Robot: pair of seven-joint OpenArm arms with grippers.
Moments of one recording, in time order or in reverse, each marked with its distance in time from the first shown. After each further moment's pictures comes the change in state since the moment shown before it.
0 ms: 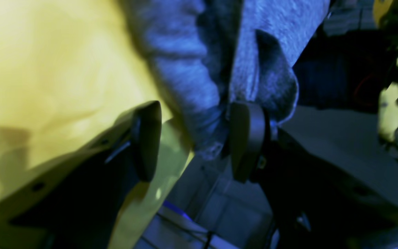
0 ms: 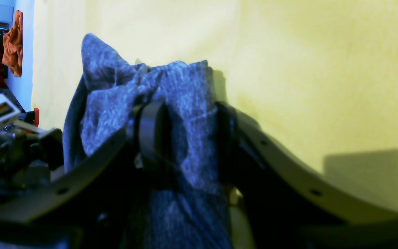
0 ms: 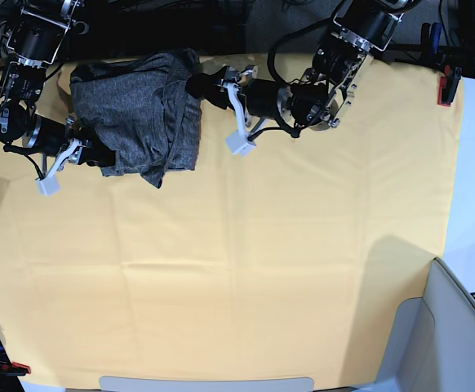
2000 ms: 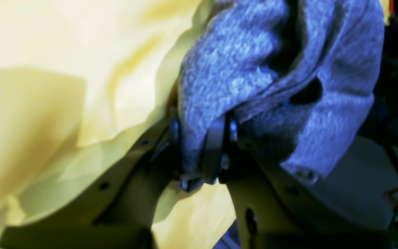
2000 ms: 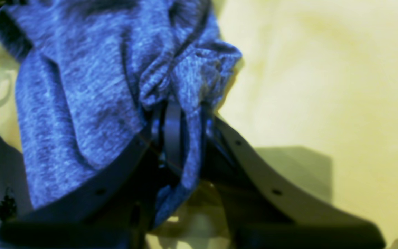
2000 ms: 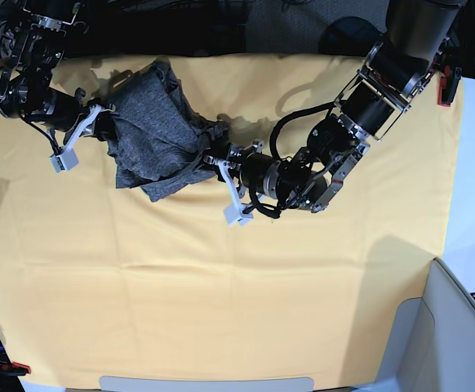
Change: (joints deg) left arm -27.4 -2.6 15.0 -19.3 -2.8 12.7 -4.0; right arm -11.8 -6.2 0.0 22.5 -13.0 -0.2 1.5
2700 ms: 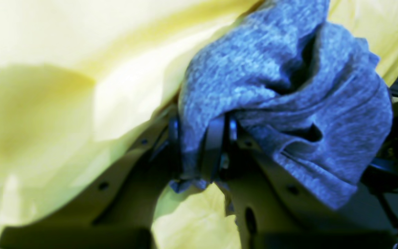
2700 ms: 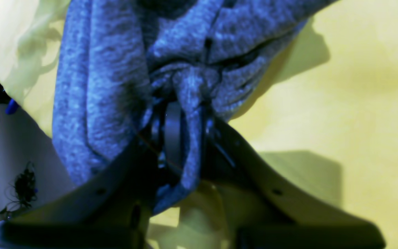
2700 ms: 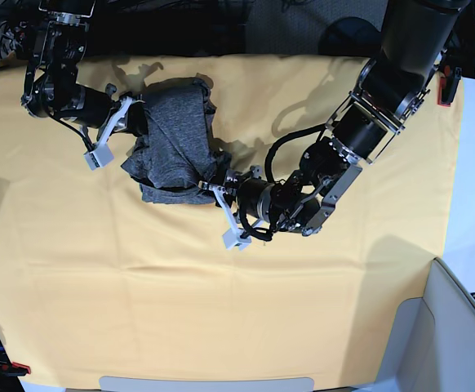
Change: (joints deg) left arm -6.3 2.9 0.6 -7.3 3.9 1.1 -2.7; right arm -1.9 -2.1 -9.0 0.6 1.0 -0.3 3.2
